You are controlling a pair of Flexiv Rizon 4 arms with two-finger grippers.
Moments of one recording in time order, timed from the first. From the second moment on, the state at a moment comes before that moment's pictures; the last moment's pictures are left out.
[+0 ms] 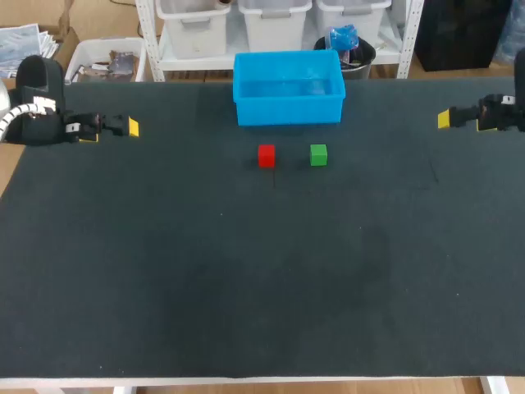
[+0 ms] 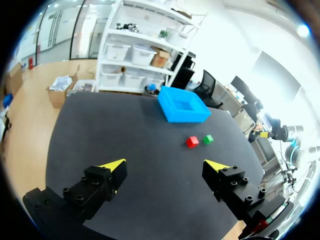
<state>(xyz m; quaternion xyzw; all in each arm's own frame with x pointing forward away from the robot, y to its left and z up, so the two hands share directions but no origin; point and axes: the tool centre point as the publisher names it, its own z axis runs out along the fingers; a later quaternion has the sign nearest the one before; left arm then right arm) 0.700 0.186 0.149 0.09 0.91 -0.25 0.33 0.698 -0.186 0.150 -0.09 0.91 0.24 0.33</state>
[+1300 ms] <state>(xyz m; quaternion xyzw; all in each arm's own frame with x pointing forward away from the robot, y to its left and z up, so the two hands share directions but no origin) 0.734 0.080 0.152 0.12 0.93 -0.21 0.29 0.698 -0.186 0.150 -0.09 0.91 0.24 0.33</state>
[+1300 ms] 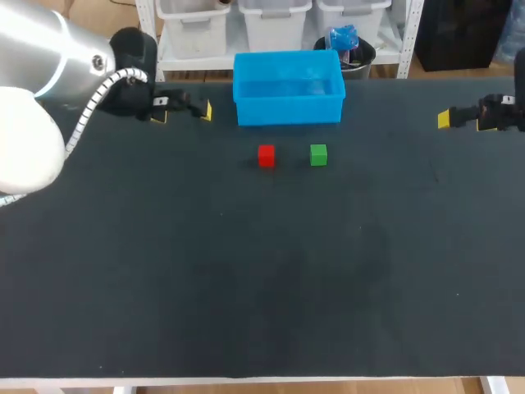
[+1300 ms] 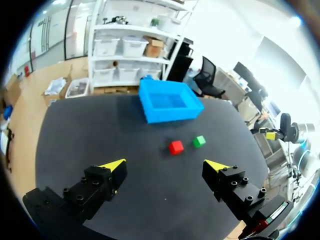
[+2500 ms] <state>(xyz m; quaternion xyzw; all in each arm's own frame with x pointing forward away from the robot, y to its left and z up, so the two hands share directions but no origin) 0.773 -0.020 0.105 0.08 0.97 -0.11 0.20 0.698 -0.186 0.150 -0.09 0.91 0.24 0.33</state>
